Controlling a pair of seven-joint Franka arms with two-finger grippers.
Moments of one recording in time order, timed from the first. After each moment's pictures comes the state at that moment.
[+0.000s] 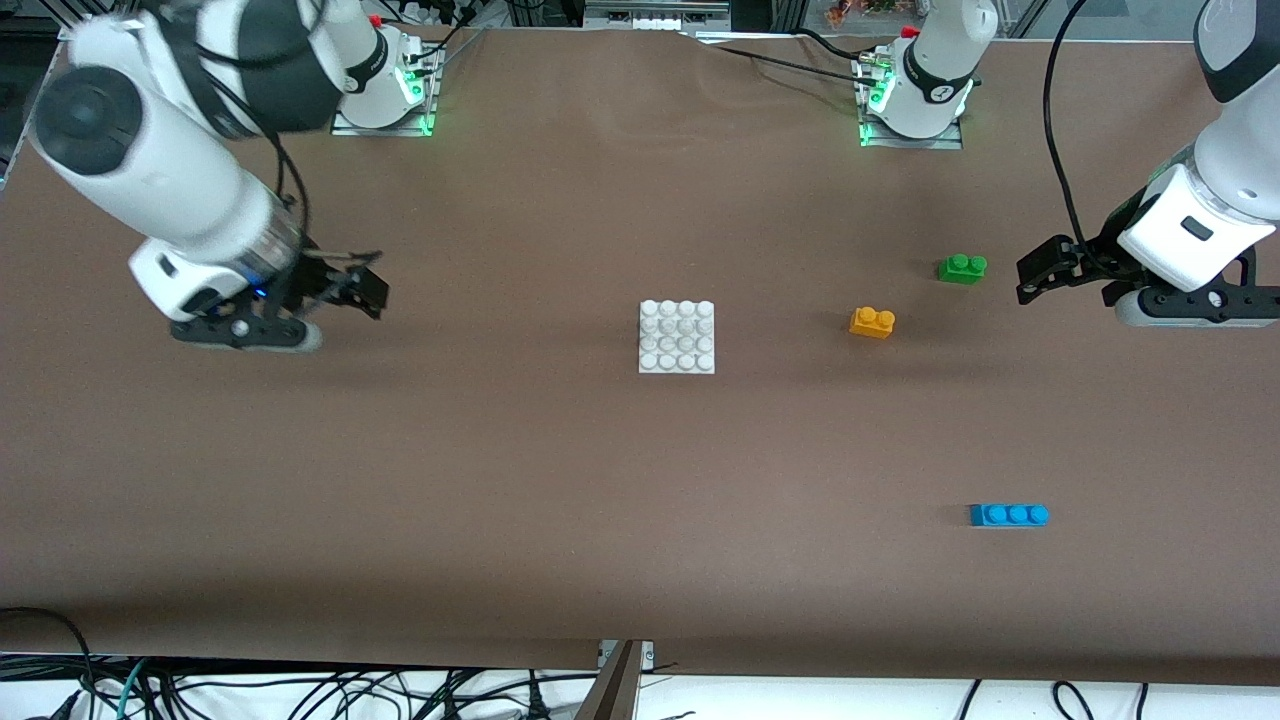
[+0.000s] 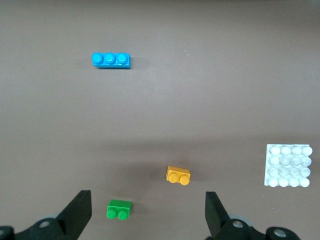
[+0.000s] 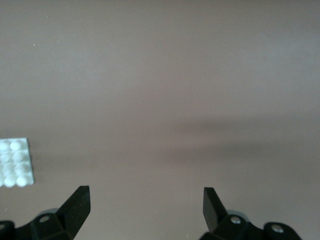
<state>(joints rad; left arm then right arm) 0.01 0.09 -0.12 -1.57 -0.01 1.67 -0.13 0.71 0.18 -0.48 -1.58 0.09 1.70 0.28</state>
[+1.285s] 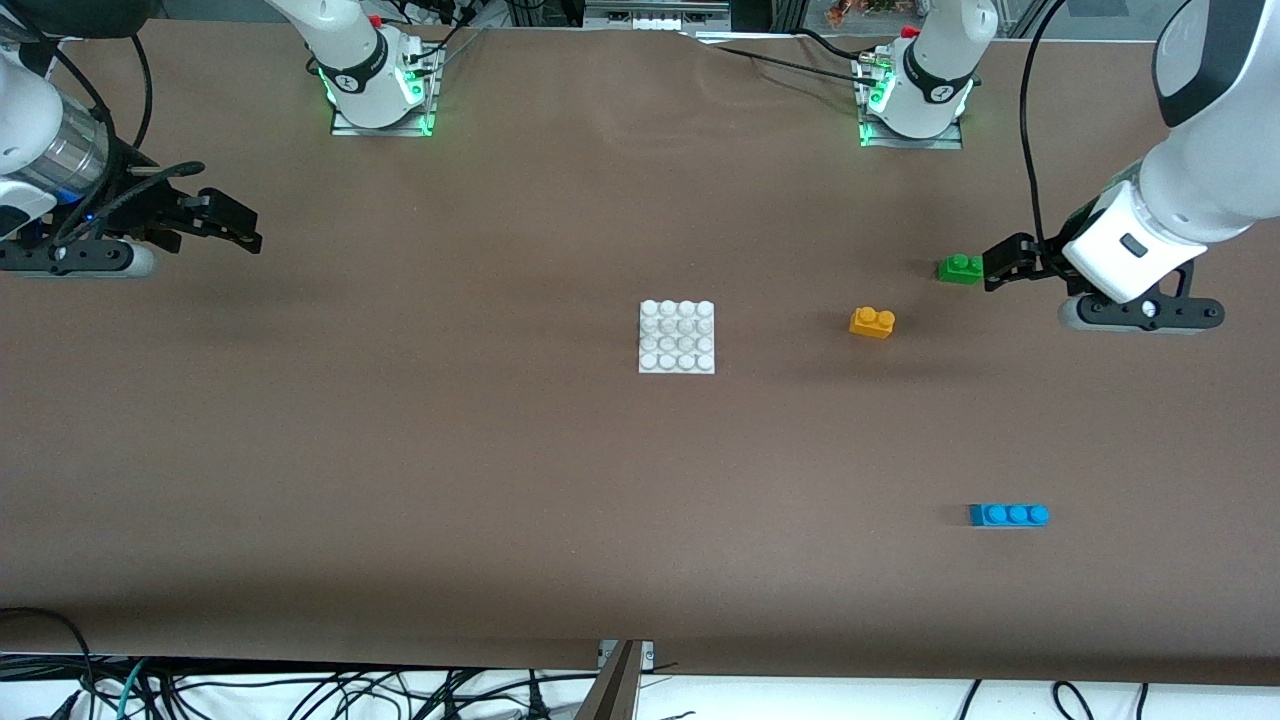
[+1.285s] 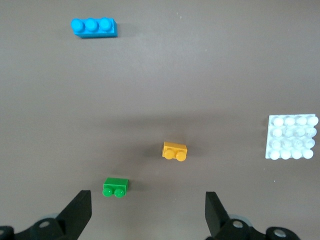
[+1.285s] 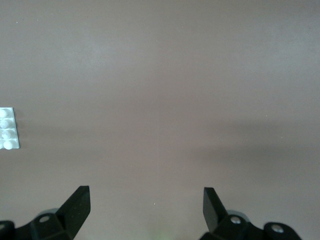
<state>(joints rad) -0.01 0.13 -0.15 -1.57 -0.01 1.57 -0.13 0.07 0.01 0.03 -1.66 0.05 1.61 0.12</state>
